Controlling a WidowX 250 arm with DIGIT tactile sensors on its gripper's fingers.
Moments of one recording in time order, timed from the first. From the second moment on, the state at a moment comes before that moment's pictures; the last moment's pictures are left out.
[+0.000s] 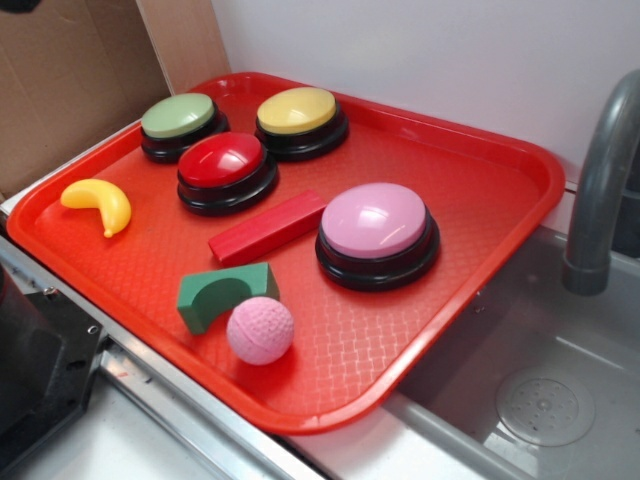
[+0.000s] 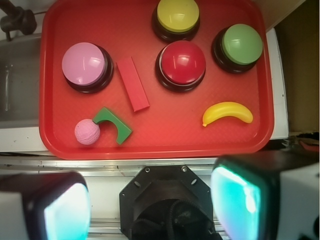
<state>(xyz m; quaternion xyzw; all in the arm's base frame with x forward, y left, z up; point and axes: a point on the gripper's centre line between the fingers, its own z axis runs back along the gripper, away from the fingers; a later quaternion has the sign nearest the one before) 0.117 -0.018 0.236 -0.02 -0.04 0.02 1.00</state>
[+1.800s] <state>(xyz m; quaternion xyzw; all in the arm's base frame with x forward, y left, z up) 0.163 -0.066 0.061 -0.01 -0.02 -0.12 0.99</state>
